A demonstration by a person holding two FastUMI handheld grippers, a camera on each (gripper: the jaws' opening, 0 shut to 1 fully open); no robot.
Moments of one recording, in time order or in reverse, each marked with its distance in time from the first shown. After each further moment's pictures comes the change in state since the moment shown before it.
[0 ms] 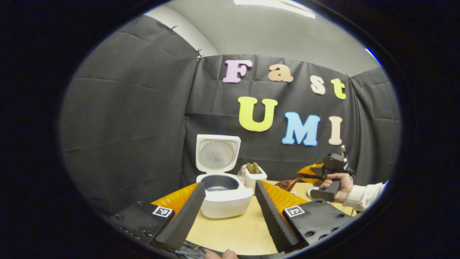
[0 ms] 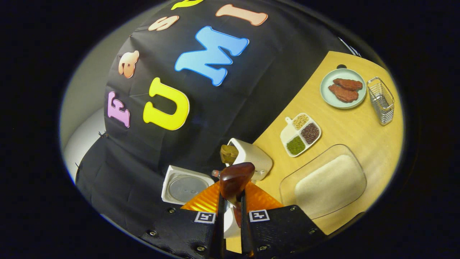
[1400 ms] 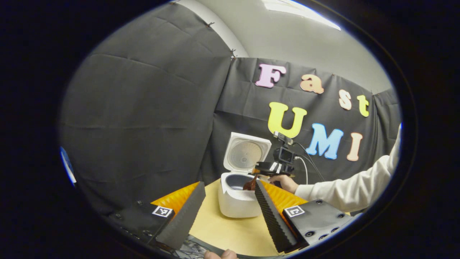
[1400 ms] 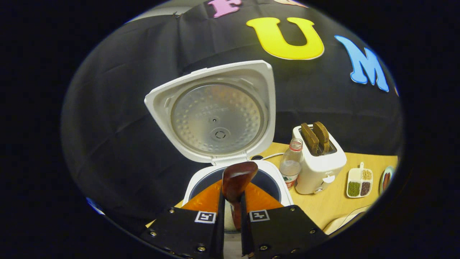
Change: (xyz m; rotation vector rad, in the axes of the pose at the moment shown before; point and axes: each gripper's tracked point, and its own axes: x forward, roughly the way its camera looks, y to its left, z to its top) left arm -0.014 0.101 -0.018 -0.139 -0.010 0.145; right arm 0.216 0.080 -0.224 -1.013 0.242 -0.035
